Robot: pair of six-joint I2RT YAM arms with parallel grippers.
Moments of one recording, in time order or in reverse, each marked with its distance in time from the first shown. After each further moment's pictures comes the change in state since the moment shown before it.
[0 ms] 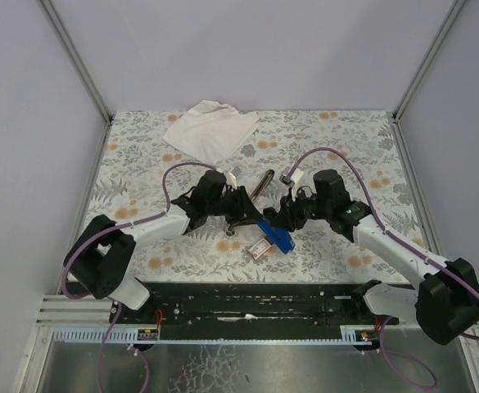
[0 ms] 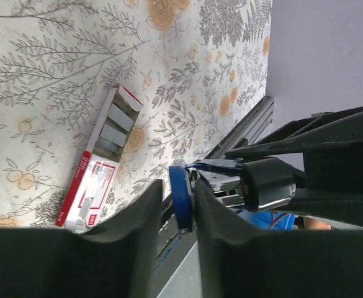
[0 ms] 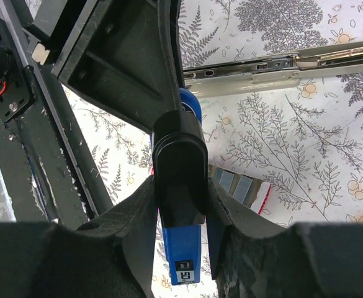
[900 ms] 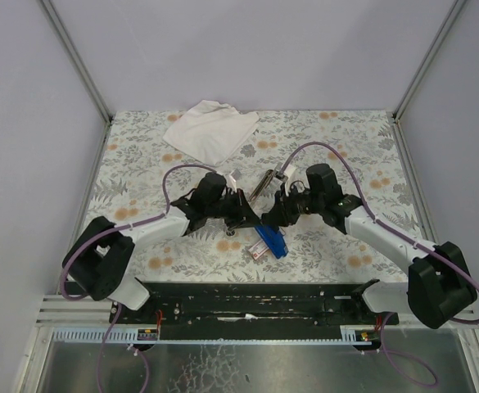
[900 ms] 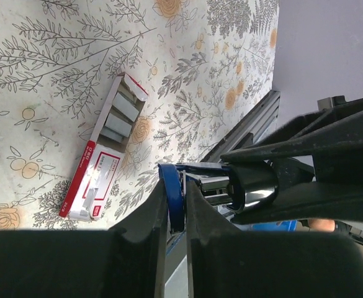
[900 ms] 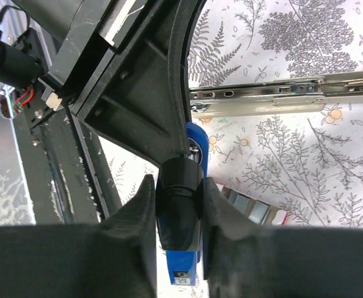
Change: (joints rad) left arm -0.019 -0.004 -0.014 -0.005 0.009 -0.007; right arm 0.013 0.114 0.056 0.051 -0.075 0.025
